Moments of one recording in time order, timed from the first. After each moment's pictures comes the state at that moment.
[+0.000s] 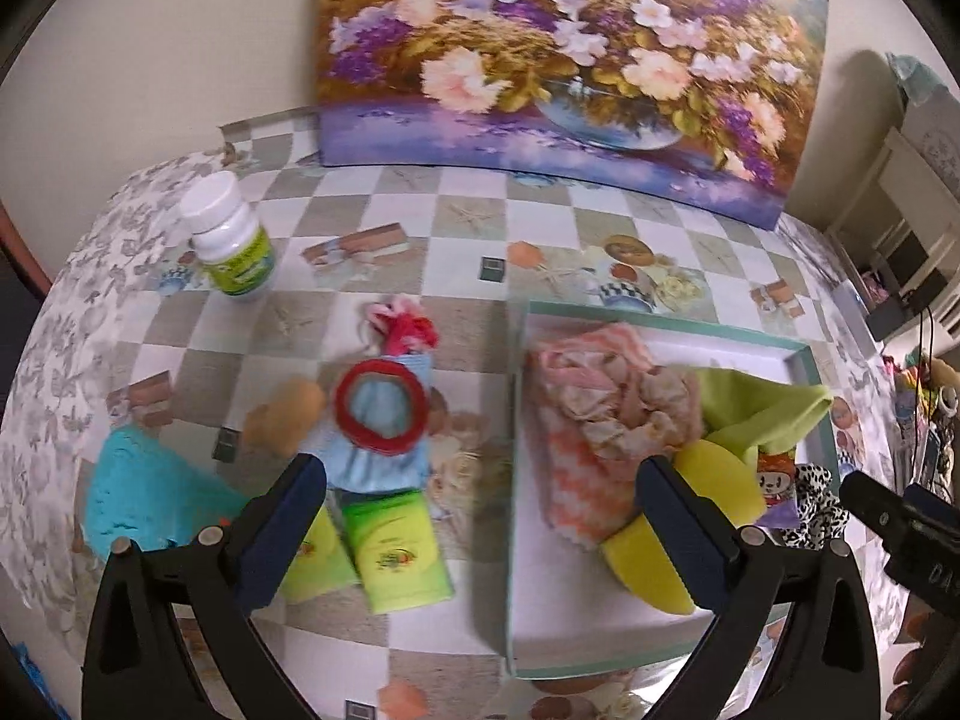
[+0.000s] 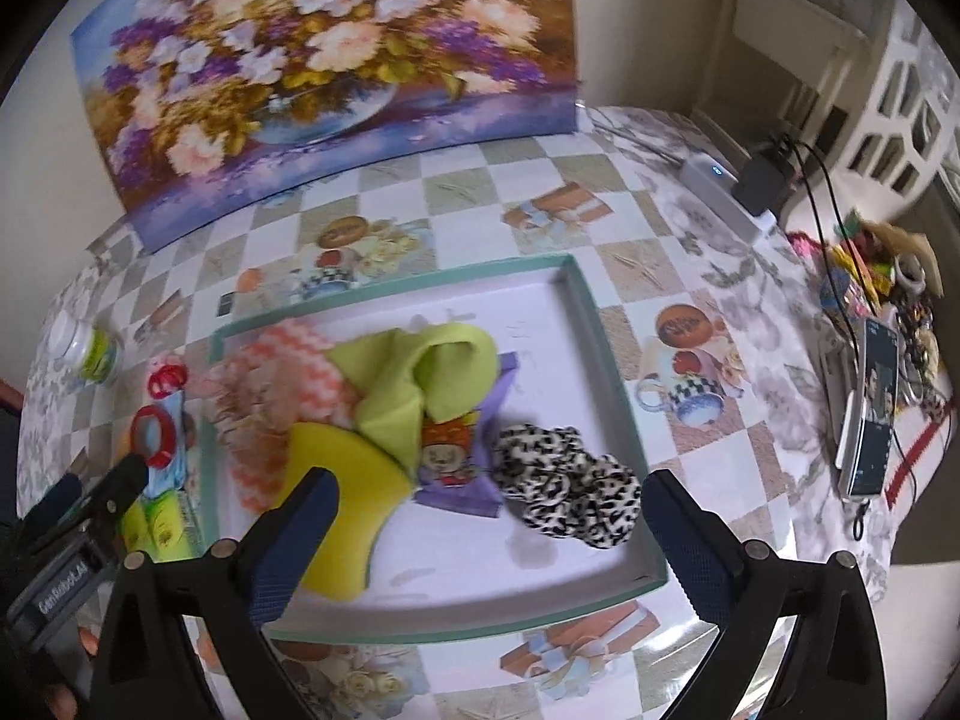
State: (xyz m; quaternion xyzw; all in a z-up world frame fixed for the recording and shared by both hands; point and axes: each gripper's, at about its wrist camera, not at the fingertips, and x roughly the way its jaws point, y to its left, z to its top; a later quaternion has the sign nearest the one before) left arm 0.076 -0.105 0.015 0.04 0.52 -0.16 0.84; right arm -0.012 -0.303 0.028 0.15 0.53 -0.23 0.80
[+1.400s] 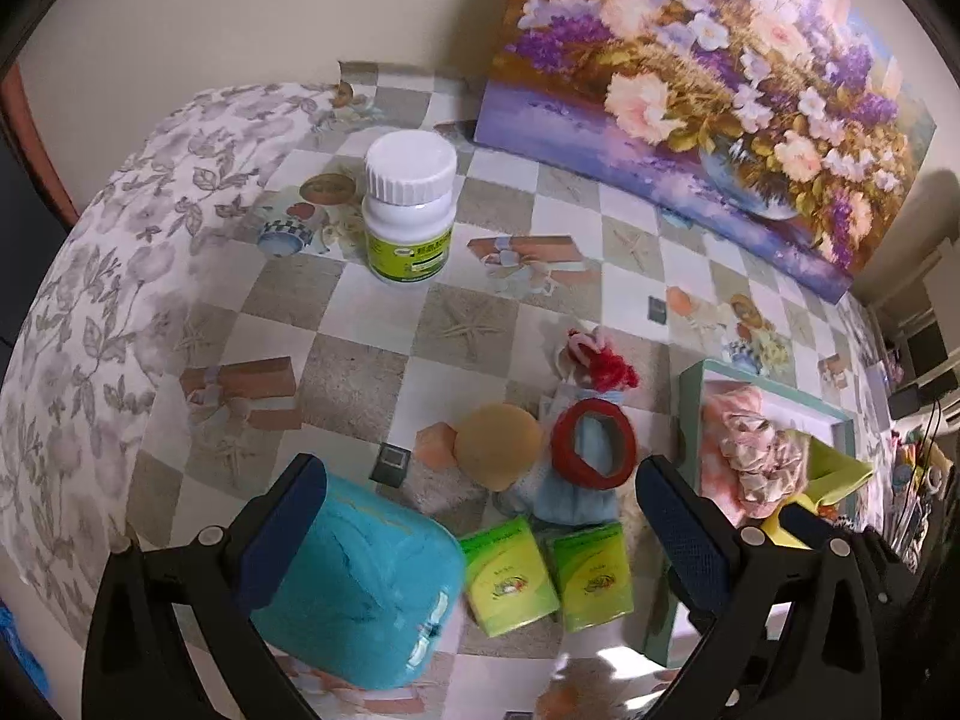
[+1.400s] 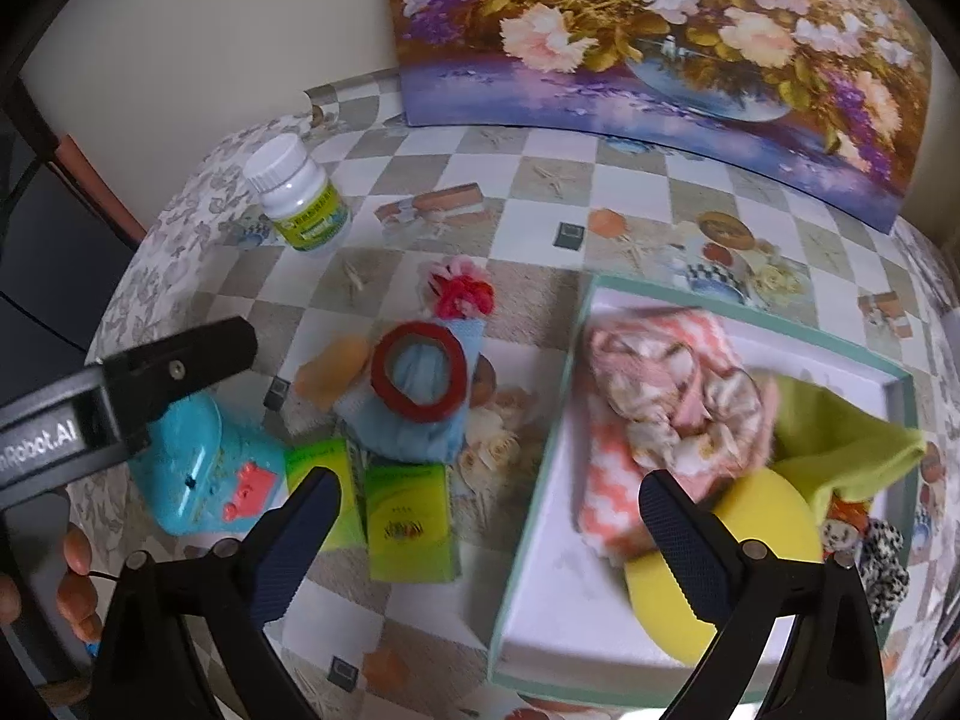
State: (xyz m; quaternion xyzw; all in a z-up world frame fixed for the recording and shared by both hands) left arm 0.148 0.019 0.008 -0.03 0.57 -0.12 0.81; right arm 0.093 -0.135 -0.012 0.08 0.55 -0.01 0.83
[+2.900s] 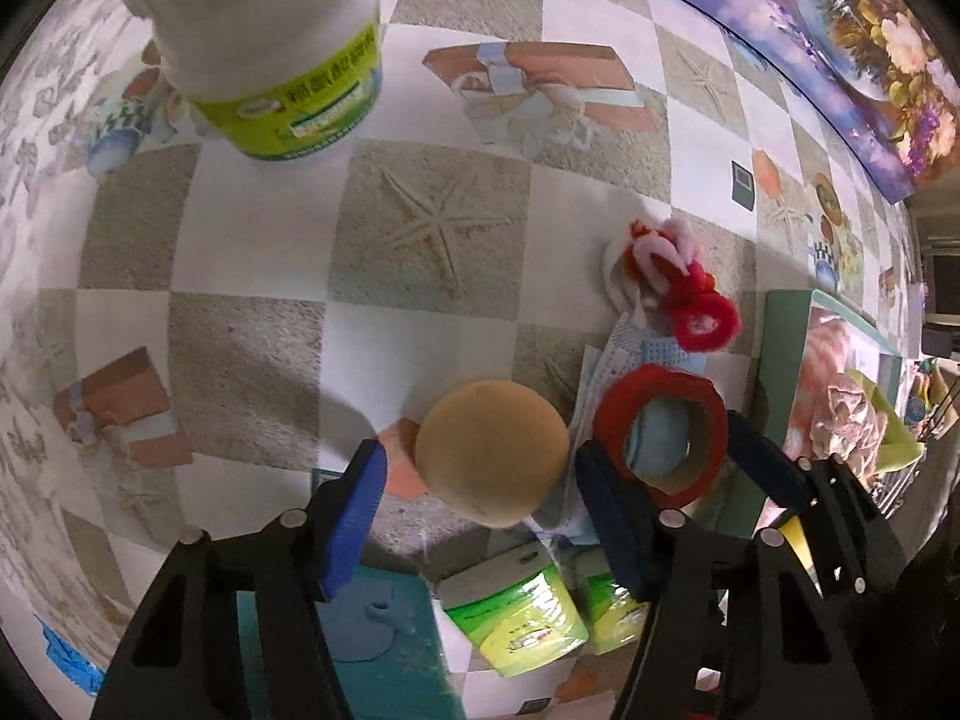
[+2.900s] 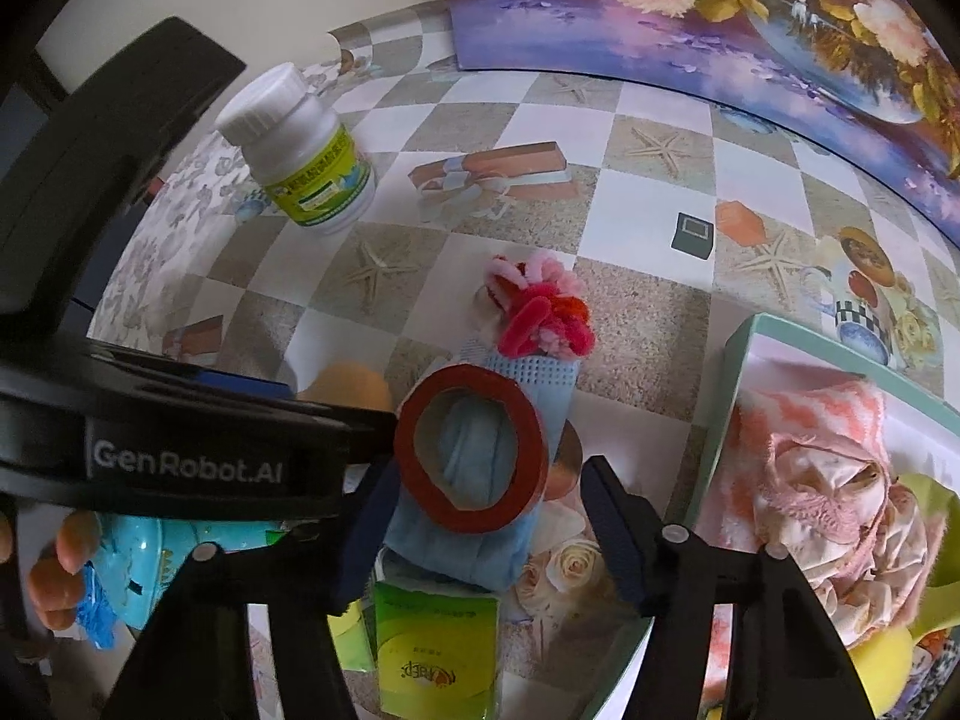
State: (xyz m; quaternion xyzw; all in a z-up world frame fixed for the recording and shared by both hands) left arm 0.228 -0.021 -0.094 0.01 0.75 -0.16 0.65; right arm 0.160 -0.110 -0.076 0.08 0.58 0.05 0.81
